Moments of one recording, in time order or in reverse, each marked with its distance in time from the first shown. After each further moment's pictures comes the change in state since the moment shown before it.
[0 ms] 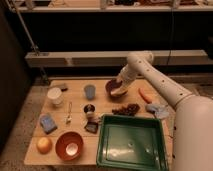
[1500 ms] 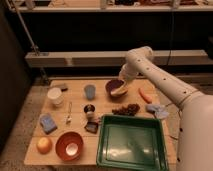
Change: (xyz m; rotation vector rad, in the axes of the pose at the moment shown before) arm 0.004 -0.005 -0.053 0.009 0.136 -0.054
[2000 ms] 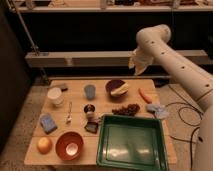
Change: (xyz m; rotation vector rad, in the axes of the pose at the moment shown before) arm 0.049 0.009 -0.118 -0.036 0.051 0.017
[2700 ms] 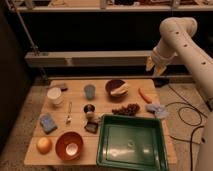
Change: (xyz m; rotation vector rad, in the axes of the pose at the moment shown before) arm 0.039 0.056 -0.020 -0.127 -0.067 0.039
